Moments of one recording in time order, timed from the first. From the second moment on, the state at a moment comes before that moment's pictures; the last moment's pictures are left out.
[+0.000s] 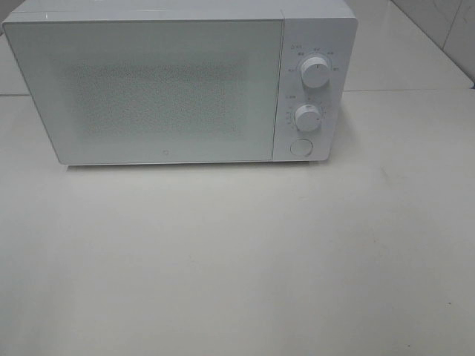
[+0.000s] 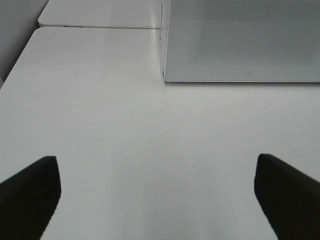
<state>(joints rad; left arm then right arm) -0.01 0.00 -0.50 -0.06 1.04 0.01 0.10 0.00 -0.55 -0.12 1.05 0.18</state>
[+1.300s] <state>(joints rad) -0.01 0.00 -0.50 -0.06 1.04 0.01 0.10 0.18 -0.56 -0.12 0.81 0.18</state>
